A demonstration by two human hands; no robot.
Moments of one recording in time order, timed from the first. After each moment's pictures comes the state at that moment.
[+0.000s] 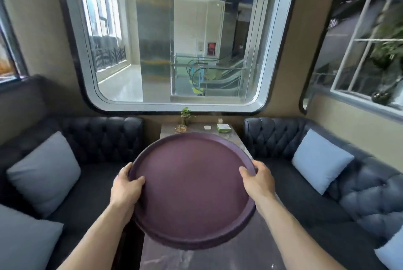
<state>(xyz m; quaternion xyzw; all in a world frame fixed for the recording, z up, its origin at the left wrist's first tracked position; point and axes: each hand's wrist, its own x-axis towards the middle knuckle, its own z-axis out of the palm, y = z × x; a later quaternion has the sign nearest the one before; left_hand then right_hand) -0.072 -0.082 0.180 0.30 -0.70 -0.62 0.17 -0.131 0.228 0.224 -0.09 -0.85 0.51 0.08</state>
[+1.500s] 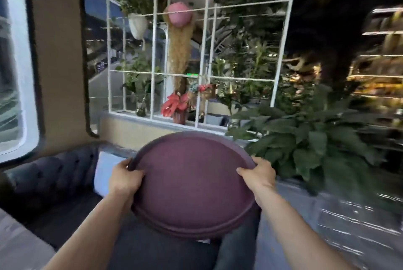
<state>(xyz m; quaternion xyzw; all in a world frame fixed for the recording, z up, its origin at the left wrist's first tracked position) -0.025 0.543 0.330 -0.13 -0.71 -0.69 -0.06 0.193 0.757 0.357 -0.45 -0.67 0.42 0.42</state>
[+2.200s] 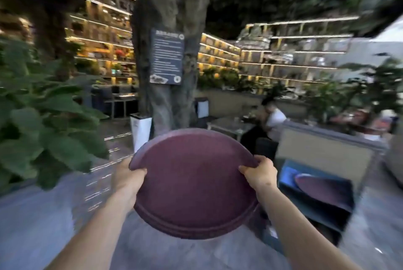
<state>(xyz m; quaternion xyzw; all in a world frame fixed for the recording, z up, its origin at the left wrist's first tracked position) 0.419 0.862 0.302 -0.51 -0.48 -0.51 -0.50 0.669 0.693 0.340 -0.80 -0.23 0.06 0.55</state>
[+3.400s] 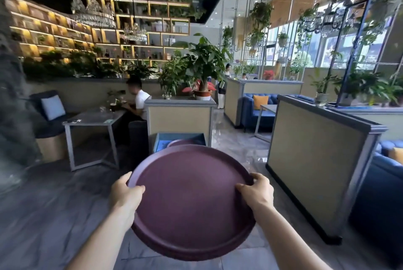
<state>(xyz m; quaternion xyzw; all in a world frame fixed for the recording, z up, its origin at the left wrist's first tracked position) 0.688 0.603 0.258 -0.68 -0.32 -0.26 -0.61 0.757 0.317 0.275 -0.83 0.12 -0.07 0.54</state>
